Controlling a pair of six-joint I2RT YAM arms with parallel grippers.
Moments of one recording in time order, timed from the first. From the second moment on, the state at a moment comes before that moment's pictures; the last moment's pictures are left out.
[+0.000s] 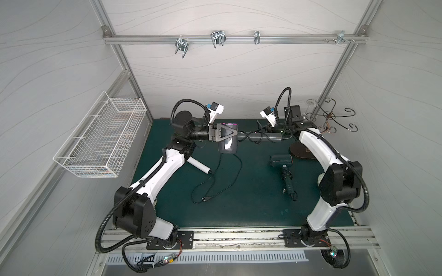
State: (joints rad) left arm -0.33 1.46 1.25 0.40 1.26 -1.05; right arm 0.24 1.74 1.56 -0.58 -0.90 -0.26
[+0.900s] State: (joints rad) left arm -0.17 1.60 1.28 0.69 1.10 -1.29; right arm 0.44 1.52 1.10 -0.14 -0.85 0.11
